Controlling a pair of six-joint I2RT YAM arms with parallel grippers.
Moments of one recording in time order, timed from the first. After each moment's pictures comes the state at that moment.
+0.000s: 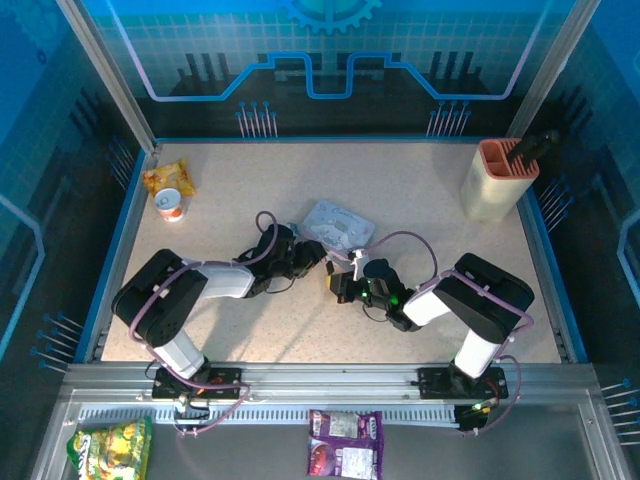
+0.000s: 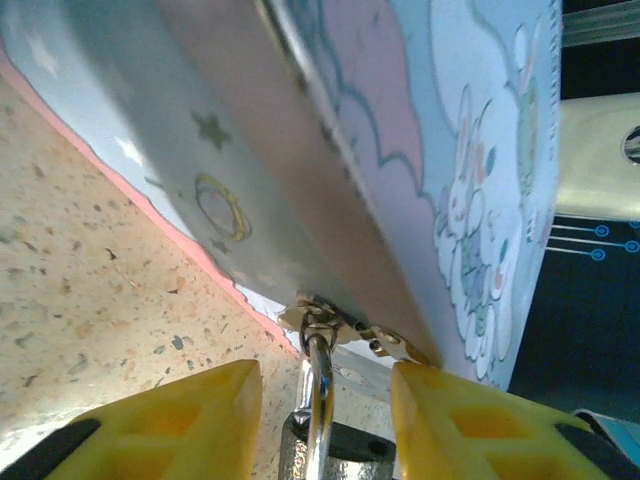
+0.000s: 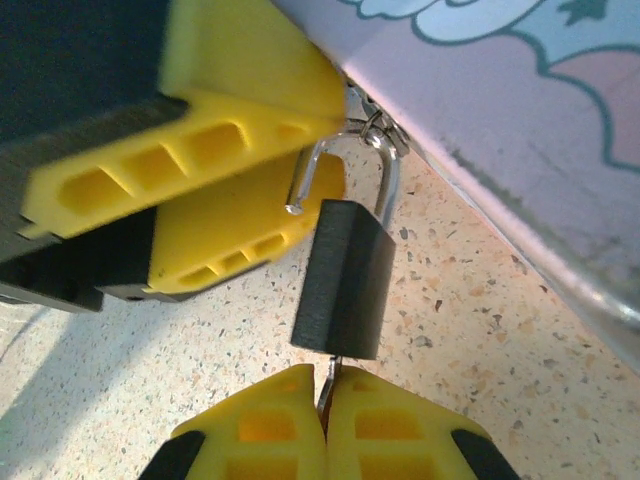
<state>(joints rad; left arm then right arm) -0.56 1.64 0.63 0.40 0.26 -1.20 0.78 1.71 0.40 0.86 -0.14 0.68</state>
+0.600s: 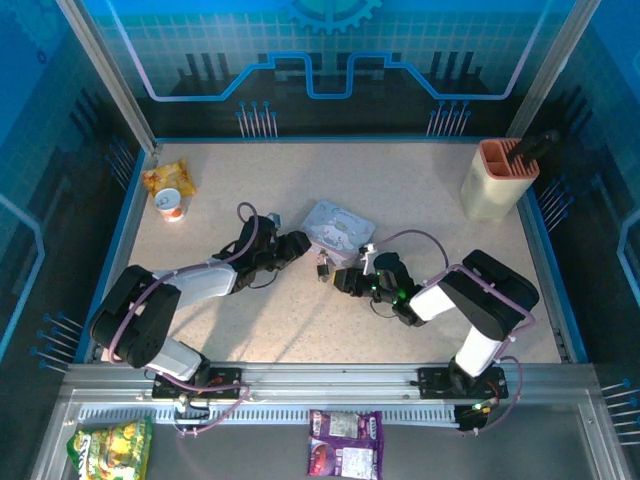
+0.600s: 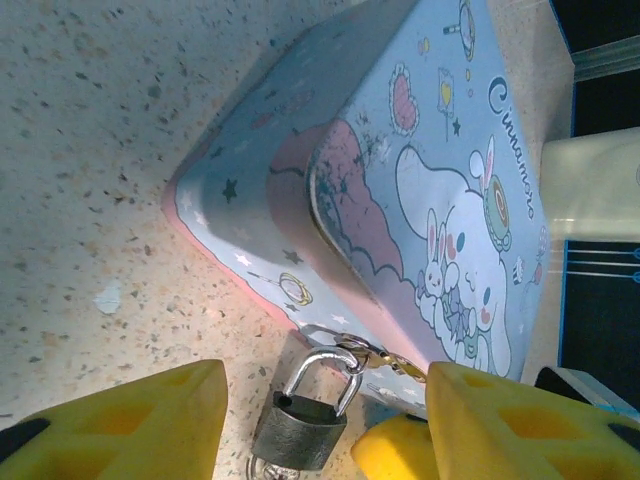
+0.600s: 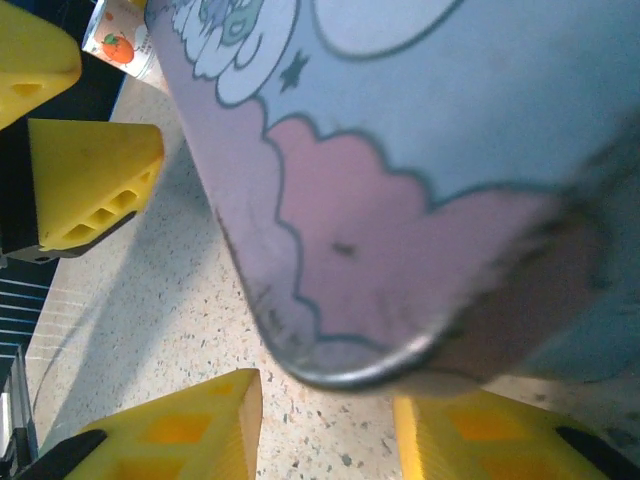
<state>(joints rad) -0.44 1.49 0.64 0.20 0.24 -1.01 0.67 1.69 0.38 0.81 -0.25 0.77</state>
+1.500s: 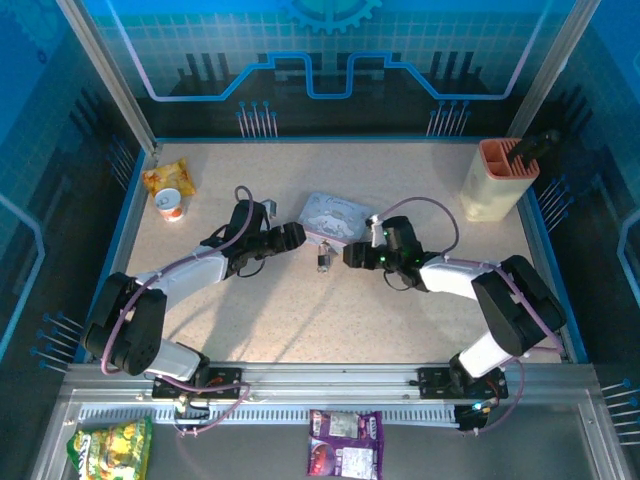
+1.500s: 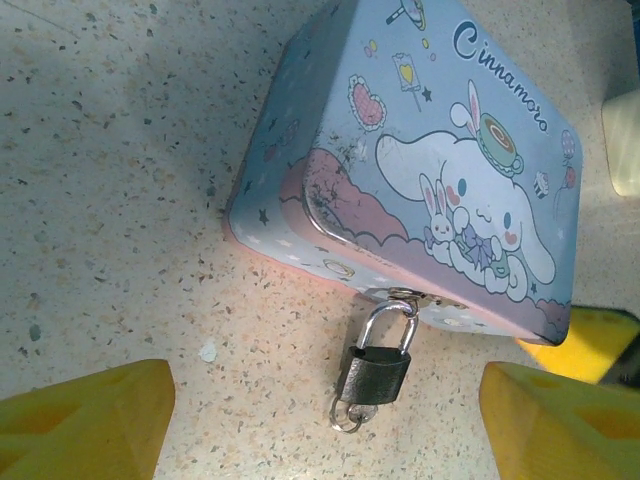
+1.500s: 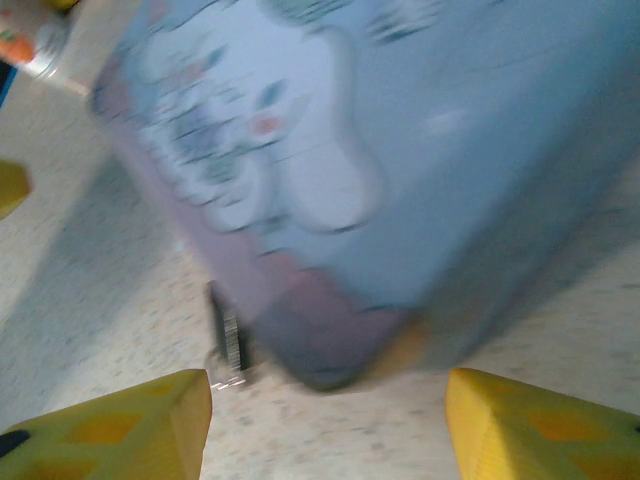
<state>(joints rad) -0.37 1.45 0.77 -0.06 0.24 -0.69 0.47 1.57 0.64 0.23 -0.30 0.47</state>
